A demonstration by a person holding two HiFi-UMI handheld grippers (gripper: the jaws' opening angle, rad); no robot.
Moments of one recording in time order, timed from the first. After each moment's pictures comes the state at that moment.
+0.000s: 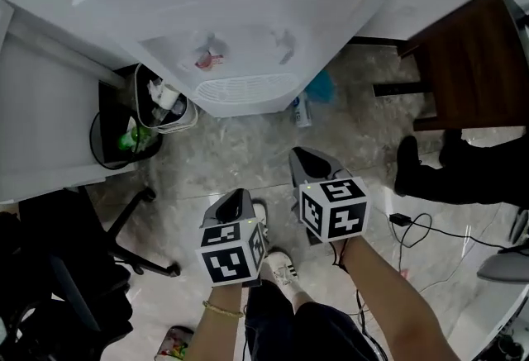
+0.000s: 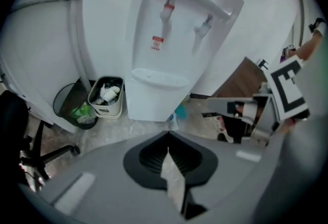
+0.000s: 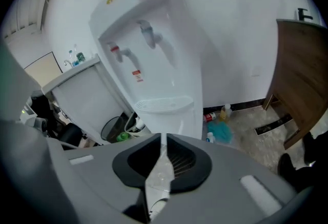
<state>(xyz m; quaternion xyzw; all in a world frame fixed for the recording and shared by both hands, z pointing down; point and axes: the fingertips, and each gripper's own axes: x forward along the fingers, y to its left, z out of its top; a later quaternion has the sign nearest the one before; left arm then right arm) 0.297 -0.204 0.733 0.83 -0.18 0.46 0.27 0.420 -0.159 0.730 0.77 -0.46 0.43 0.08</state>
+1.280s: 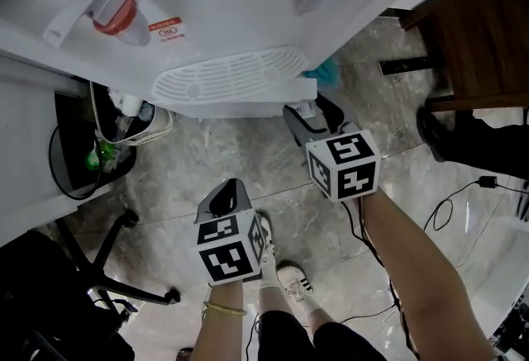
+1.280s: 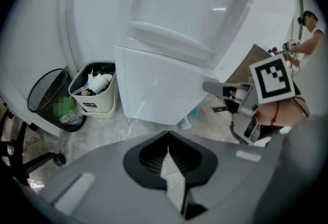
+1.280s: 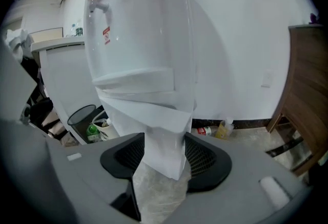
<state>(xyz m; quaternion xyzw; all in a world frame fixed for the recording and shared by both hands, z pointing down) 0.326 -0.232 0.891 0.83 -0.17 0.46 0.25 0.513 -0.193 0.874 0.81 -0.47 0.32 0.14</state>
